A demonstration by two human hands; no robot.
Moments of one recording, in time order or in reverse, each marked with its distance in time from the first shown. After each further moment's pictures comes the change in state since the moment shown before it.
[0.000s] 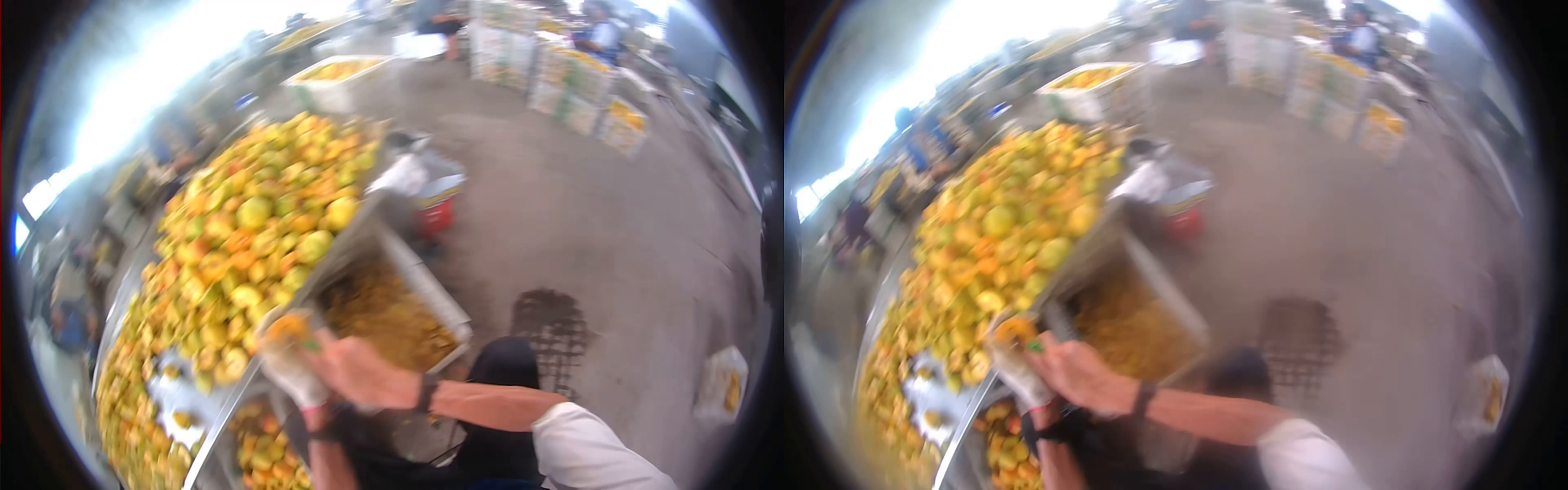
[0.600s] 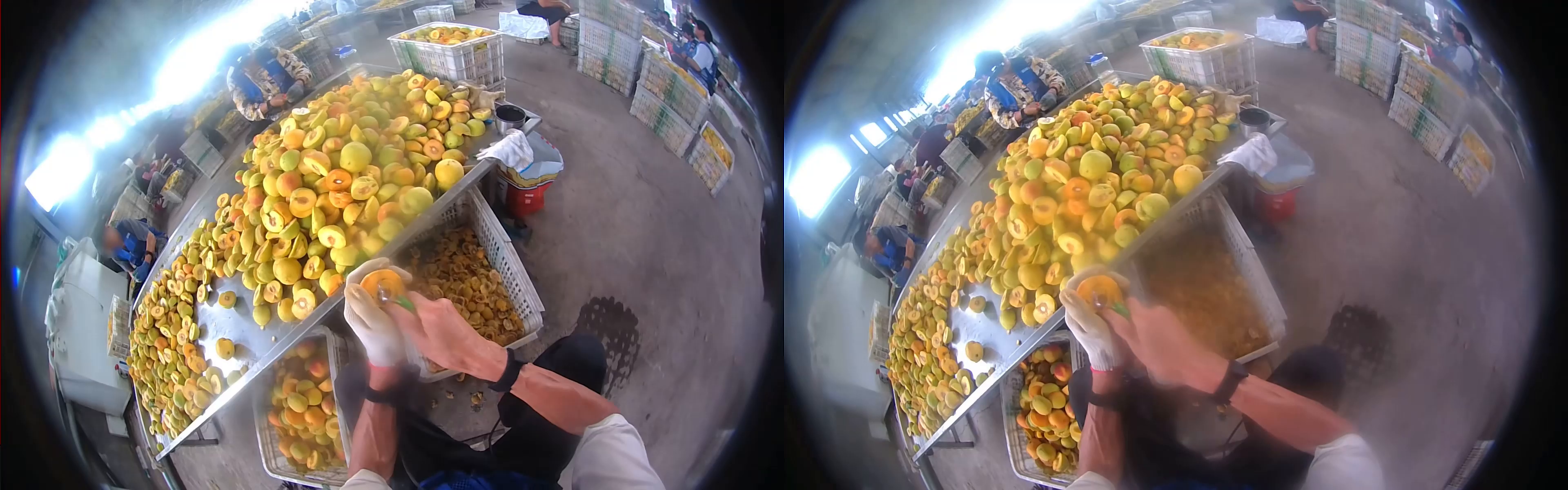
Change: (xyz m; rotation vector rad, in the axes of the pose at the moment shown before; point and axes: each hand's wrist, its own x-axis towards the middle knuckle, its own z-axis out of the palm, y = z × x) left_hand 0.003 0.031 0.000 -0.166 -0.065 -0.113; right_hand 0.003 0.009 -0.009 -0.093 -0.173 -0.075
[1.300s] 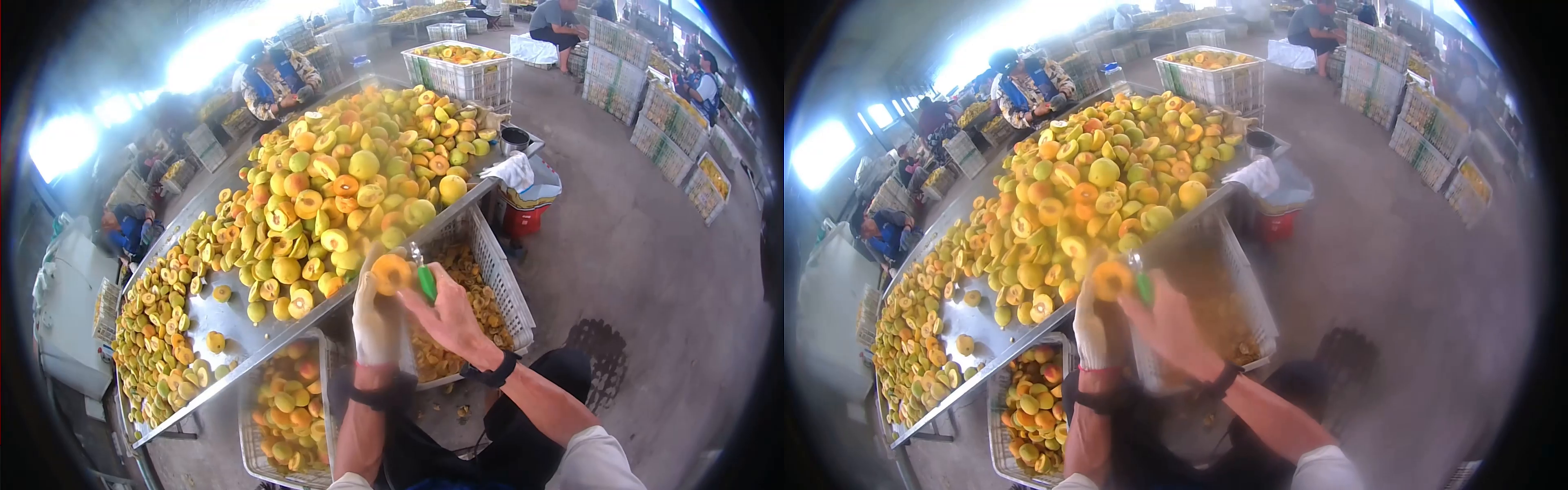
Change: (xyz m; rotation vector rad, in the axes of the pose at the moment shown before) left_hand 0.008 -0.014 -0.008 -0.813 -0.160 -0.368; right_hand 0.019 0.002 -0.009 0.203 0.377 -0.007
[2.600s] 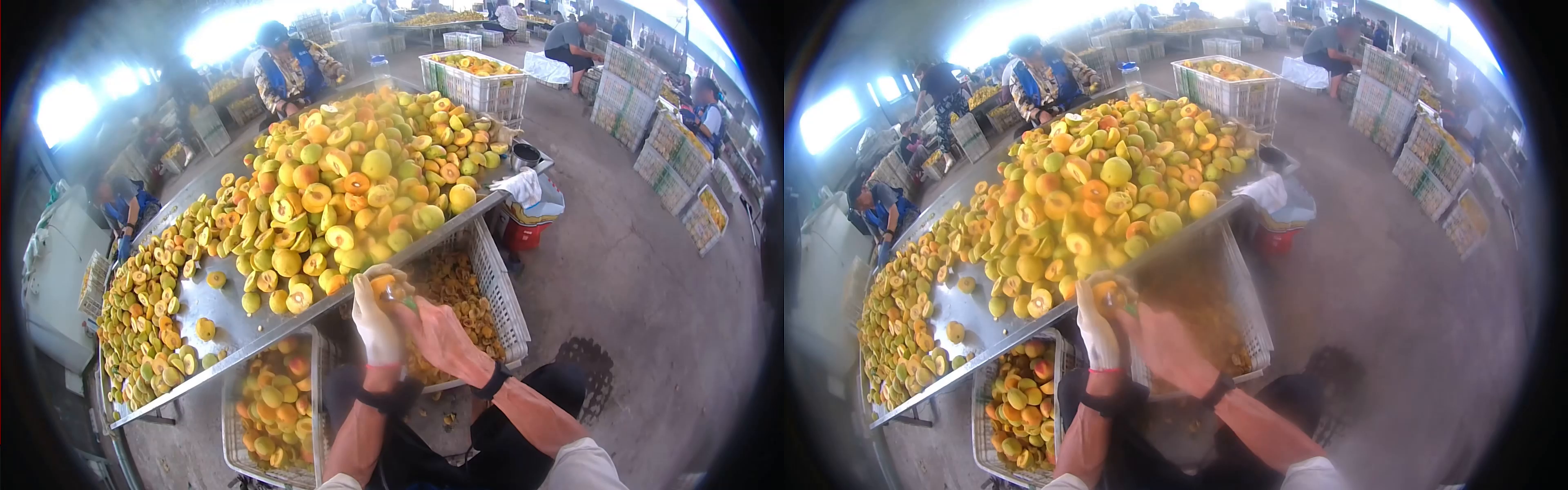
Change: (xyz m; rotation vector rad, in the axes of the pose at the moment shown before) left_hand -0.002 -0.007 -0.007 0.112 0.290 0.050; right_hand -0.010 0.024 0.019 -0.305 -0.291 -0.096
